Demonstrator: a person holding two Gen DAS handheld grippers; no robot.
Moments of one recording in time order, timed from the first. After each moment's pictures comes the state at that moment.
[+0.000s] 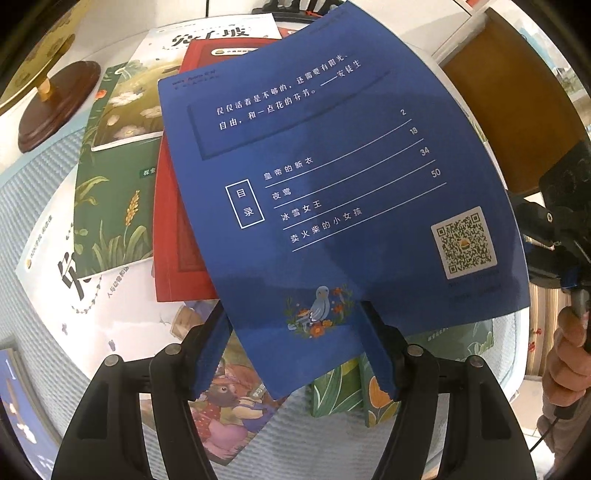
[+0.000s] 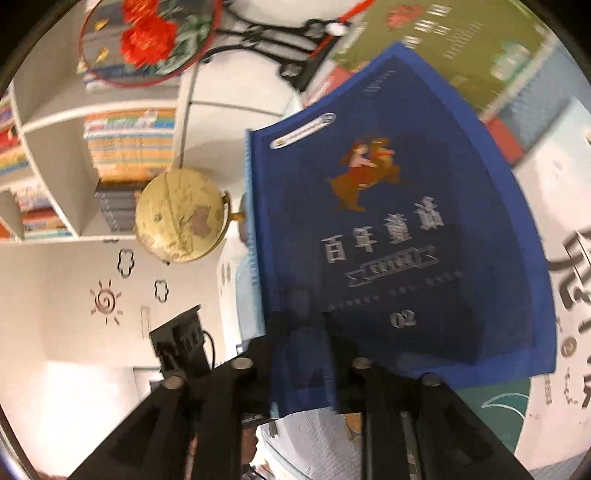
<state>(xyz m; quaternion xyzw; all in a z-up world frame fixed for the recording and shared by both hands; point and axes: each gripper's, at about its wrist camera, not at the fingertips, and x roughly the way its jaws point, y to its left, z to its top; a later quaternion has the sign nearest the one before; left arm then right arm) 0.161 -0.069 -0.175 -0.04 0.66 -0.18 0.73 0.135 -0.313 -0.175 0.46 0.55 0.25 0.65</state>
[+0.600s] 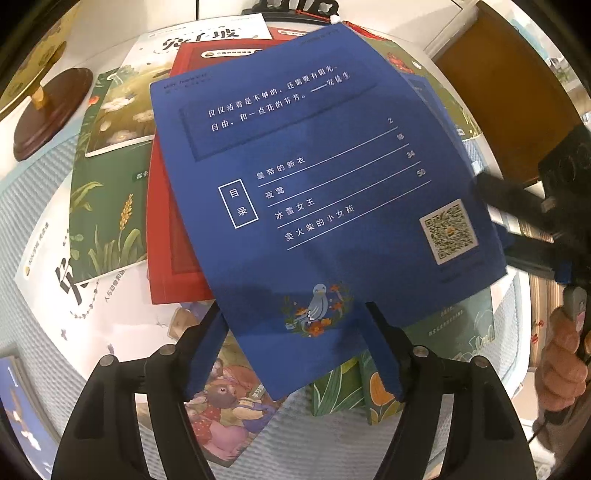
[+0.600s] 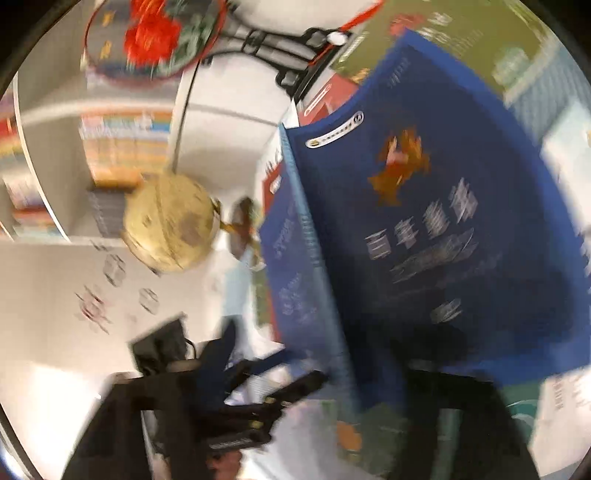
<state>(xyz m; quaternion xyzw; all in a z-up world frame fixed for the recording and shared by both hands) 0.156 -0.076 -0.178 -0.03 0.66 -0.19 0.73 0.140 -0.294 -0.161 0.41 0.54 0.24 0.69</state>
